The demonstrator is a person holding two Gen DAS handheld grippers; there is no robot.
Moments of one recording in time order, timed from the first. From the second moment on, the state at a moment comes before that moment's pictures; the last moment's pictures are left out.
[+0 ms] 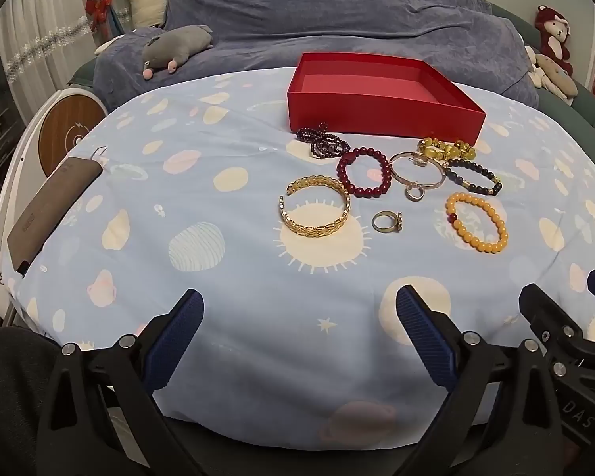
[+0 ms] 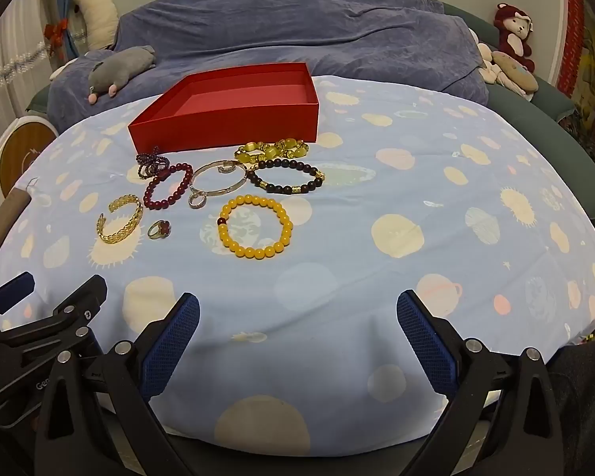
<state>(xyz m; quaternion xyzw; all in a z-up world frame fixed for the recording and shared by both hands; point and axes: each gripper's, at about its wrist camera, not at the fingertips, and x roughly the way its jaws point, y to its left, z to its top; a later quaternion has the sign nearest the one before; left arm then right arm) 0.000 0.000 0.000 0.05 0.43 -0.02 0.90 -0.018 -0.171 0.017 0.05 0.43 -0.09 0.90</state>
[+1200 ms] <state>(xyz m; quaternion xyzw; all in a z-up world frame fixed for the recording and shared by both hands) 0.001 0.001 -0.001 0.05 0.43 -0.02 0.90 -0.017 -0.170 0.016 0.04 0.43 -0.09 0.90</state>
